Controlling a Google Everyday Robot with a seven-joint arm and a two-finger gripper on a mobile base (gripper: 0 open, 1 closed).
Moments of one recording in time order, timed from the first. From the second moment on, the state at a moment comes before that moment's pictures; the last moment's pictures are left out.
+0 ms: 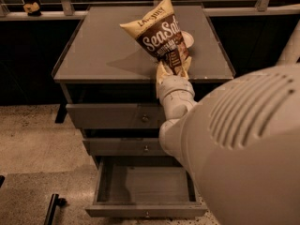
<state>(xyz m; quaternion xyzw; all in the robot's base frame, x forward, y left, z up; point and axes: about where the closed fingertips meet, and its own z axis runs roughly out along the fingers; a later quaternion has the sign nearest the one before) 0.657 -0.077 0.852 0.11 0.69 0.16 0.69</state>
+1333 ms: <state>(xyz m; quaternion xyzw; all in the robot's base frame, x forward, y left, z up) 0.657 -0.077 0.852 0.11 0.69 0.16 0.69</state>
